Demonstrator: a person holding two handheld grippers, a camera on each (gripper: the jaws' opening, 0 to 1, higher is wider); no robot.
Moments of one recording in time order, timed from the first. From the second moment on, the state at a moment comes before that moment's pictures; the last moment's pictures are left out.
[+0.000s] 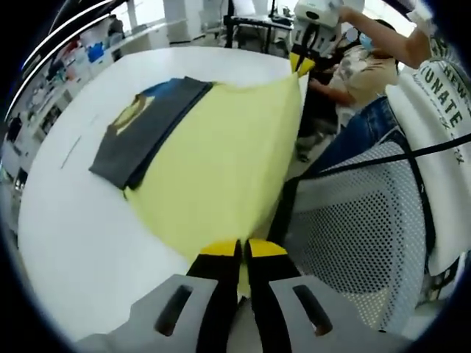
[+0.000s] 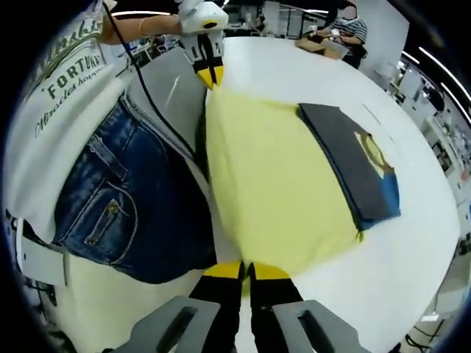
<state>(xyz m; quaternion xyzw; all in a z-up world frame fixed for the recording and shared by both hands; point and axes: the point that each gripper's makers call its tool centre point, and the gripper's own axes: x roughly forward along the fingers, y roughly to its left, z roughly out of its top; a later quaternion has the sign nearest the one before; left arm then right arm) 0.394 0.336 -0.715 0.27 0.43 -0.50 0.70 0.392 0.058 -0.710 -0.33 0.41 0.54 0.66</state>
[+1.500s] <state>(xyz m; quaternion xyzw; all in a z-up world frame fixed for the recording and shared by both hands) 0.464 0.332 -0.649 0.31 0.37 -0.48 0.73 0.458 0.053 -0.667 -0.40 0.35 0.49 0.69</state>
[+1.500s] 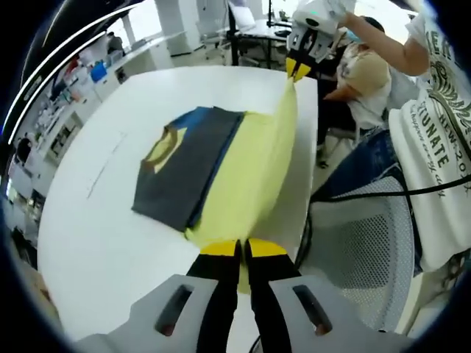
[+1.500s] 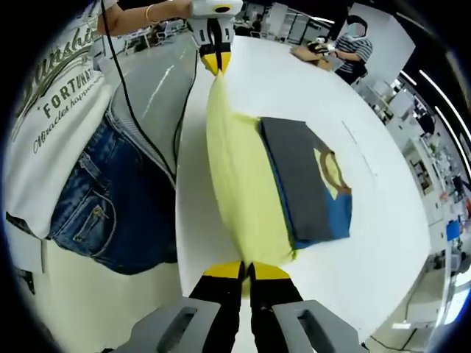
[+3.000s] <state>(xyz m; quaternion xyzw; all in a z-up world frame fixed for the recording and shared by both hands) 0.589 0.333 -0.627 0.39 0.28 -0.35 0.80 0.600 0.052 -0.646 -0.50 0.26 0.33 0.75</state>
